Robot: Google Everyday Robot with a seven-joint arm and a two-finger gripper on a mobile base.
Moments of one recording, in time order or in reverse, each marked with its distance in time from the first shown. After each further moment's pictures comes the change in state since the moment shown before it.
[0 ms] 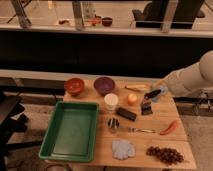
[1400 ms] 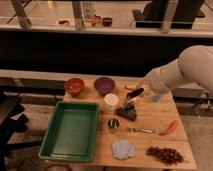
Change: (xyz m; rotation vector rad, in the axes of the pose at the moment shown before) arm -0.071 -0.031 0.015 0.006 -0.065 -0.143
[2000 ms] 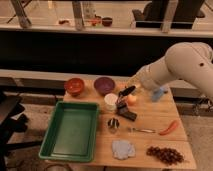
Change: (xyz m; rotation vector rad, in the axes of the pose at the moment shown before) arm -0.024 -0.025 0.019 -0.007 -0.015 -0.056
